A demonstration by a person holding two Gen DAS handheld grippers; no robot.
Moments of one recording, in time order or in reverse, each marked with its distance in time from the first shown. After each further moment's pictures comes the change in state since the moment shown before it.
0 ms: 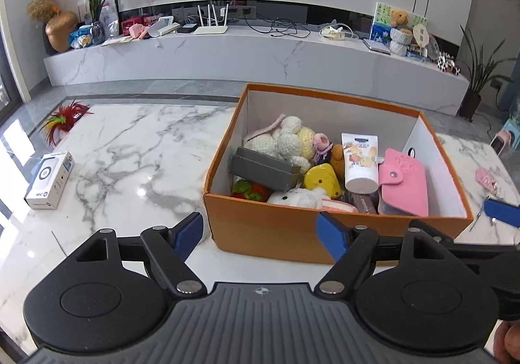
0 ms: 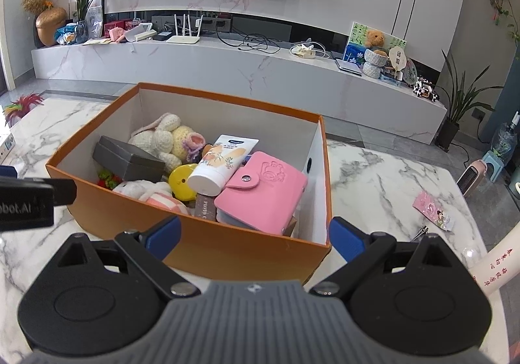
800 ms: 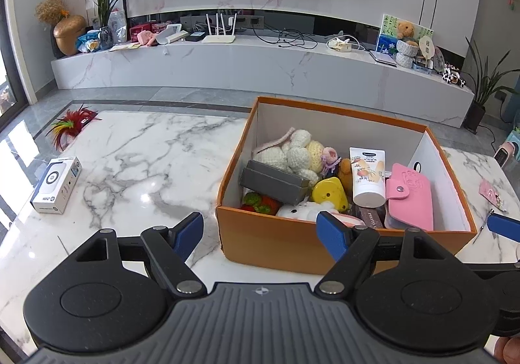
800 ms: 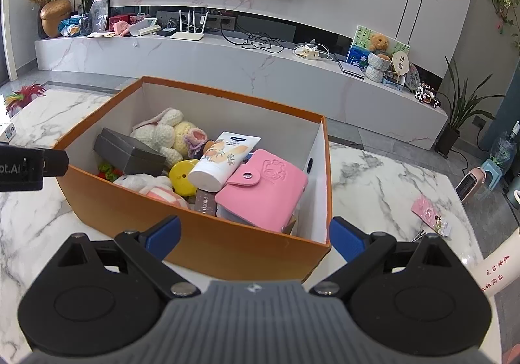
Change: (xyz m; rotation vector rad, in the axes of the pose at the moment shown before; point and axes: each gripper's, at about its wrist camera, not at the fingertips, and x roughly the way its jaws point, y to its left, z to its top) left arm -0.004 0.005 0.005 -0.009 -0.033 0.014; right arm 0.000 0.004 -0.002 -0.038 0.002 -0.004
